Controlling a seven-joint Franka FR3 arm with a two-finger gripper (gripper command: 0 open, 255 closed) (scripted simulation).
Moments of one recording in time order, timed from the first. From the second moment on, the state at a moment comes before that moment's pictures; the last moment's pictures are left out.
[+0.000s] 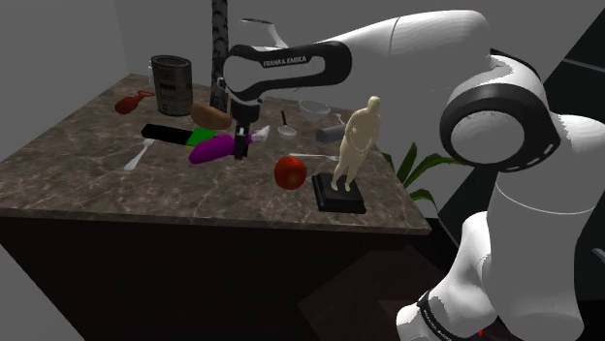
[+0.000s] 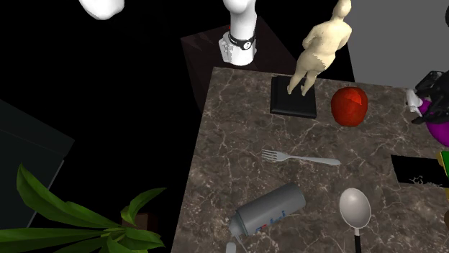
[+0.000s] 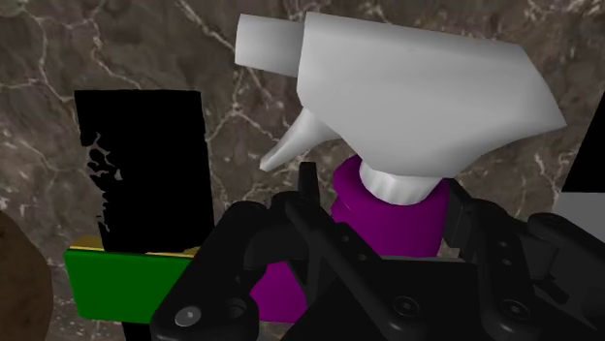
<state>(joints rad) 0.71 0.42 -0.43 -1.59 0.22 2.01 -0.77</state>
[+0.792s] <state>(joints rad) 0.70 0.49 -0.41 -1.66 0.26 2.14 -0.79</state>
